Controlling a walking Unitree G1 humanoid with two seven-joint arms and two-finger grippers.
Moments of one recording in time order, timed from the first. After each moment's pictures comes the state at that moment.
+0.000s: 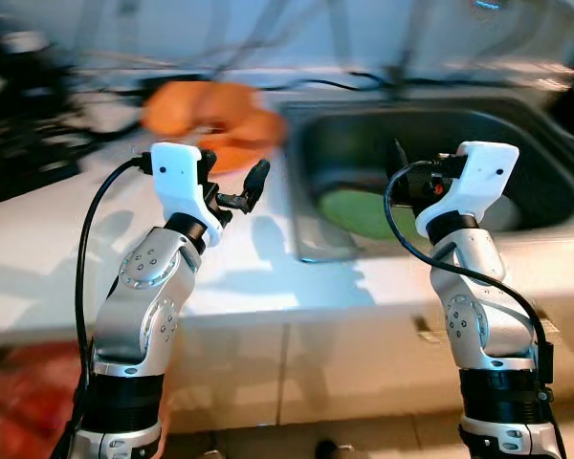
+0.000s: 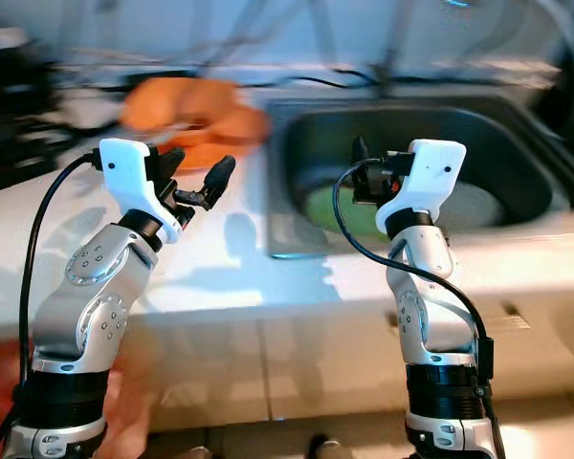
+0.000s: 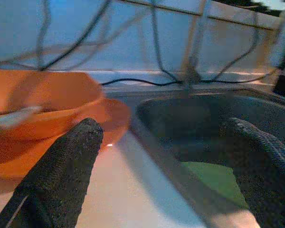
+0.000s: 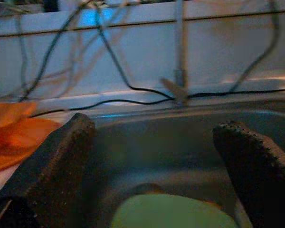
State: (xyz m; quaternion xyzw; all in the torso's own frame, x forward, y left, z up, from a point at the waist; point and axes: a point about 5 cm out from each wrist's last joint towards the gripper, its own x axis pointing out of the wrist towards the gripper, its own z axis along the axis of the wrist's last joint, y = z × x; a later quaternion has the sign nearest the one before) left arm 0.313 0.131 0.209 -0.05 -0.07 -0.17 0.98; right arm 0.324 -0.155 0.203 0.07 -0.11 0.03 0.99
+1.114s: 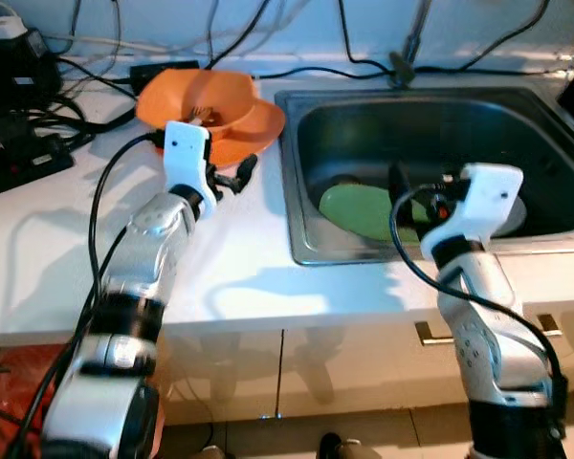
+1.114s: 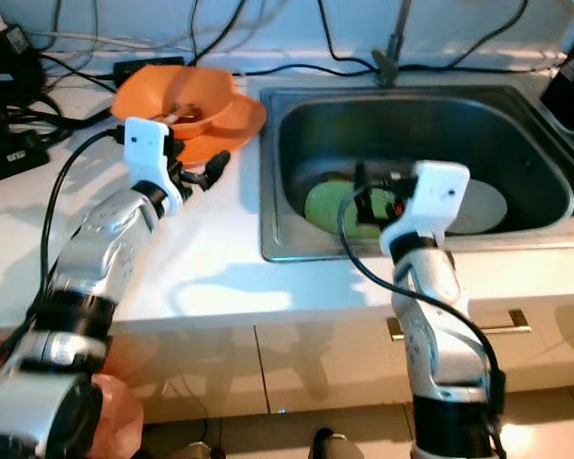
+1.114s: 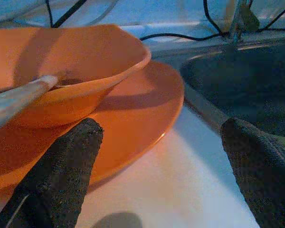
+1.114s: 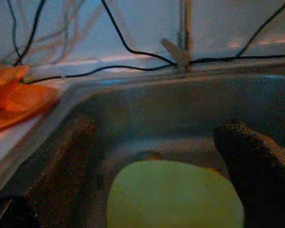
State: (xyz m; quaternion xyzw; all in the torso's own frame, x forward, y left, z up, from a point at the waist) left arm 0.383 0.152 0.197 0.02 -0.01 -0.15 0.99; right arm 0.297 -0.161 0.190 0.06 -0.07 0.02 1.00
